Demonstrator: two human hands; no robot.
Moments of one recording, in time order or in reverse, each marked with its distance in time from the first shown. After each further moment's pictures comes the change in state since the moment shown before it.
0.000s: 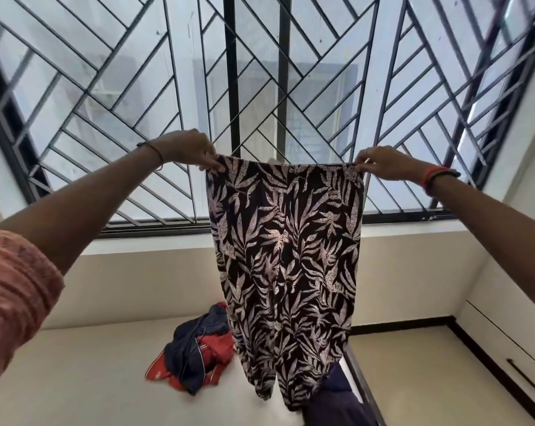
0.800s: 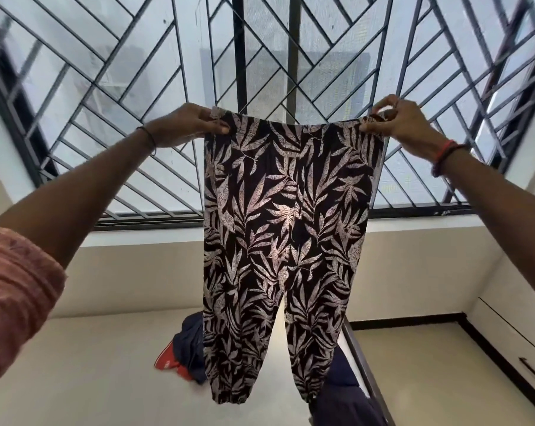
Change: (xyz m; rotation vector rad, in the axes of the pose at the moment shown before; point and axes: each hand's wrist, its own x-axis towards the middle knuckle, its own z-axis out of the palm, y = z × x) left_hand 0.000 -0.013 -0.008 -1.125 0.084 -0.026; right_hand 0.015 -0.015 -0.026 0.798 0.329 0.087
